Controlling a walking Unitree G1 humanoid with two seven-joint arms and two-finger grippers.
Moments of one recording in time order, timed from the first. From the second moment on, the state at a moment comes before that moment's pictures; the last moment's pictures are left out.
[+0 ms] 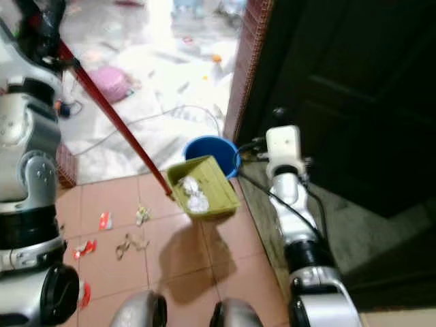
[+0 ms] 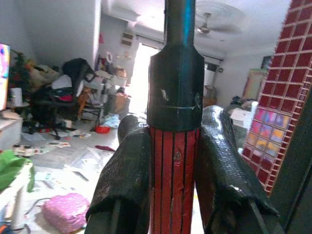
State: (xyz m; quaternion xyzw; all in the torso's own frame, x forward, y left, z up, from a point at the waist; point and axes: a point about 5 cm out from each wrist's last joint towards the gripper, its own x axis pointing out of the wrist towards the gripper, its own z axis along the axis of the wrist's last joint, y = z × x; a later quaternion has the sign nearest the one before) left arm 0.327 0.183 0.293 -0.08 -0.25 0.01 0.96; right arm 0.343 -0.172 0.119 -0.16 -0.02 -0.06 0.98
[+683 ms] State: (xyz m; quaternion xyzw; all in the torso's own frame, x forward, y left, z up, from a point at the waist) left arm 0.329 0.190 0.301 -0.02 -0.28 0.04 0.96; right arm 0.341 -0.171 0.116 -0.15 -0.01 -0.05 0.99
